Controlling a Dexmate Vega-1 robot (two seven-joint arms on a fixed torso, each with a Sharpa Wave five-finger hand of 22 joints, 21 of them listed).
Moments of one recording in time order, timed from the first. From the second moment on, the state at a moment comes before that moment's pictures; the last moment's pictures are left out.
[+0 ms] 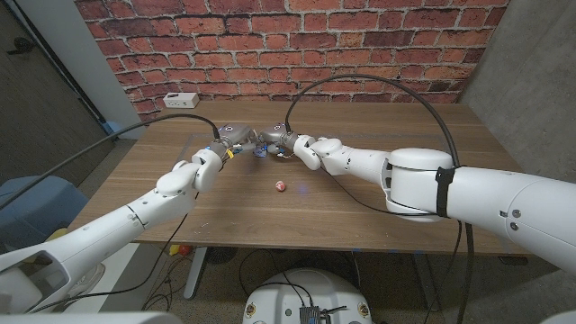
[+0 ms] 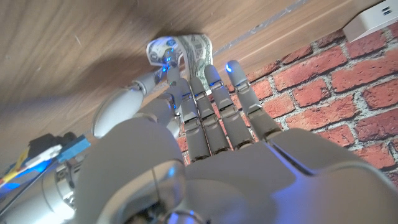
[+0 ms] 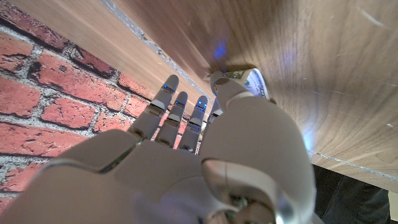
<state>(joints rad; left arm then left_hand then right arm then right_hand) 0.74 0.86 0.70 -1.78 0.71 0.38 0.05 0.68 0.08 0.78 -0.16 0.27 0.82 0.01 0.19 0.21 0.74 -0.06 0.25 0.26 0.78 -0.09 0.27 0.19 0.45 0.00 1.10 0.19 -0.03 0.05 -1.56 -0.44 -0.47 0.09 -0.30 1.11 0.17 0.46 -0.15 0.18 0.99 -0.05 0.23 0.18 0.46 -0.11 0.20 0.19 0.35 -0.04 0.28 0.22 0.50 -0.02 0.26 0.19</state>
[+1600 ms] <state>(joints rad) 0.94 0.68 0.61 -1.69 0.91 0.62 0.90 0.54 0.16 0.73 -0.16 0.23 1.06 0.09 0.52 0.36 1.06 -0.02 0.61 0.53 1.13 -0.10 0.66 0.52 0.65 -0.01 1.23 0.20 -0.04 0.04 -1.56 -0.44 -0.50 0.14 -0.34 1.11 0.17 0.46 -0.15 0.18 1.01 -0.05 0.22 0.18 0.47 -0.11 0.20 0.19 0.35 -0.04 0.27 0.23 0.50 -0.02 0.26 0.19</state>
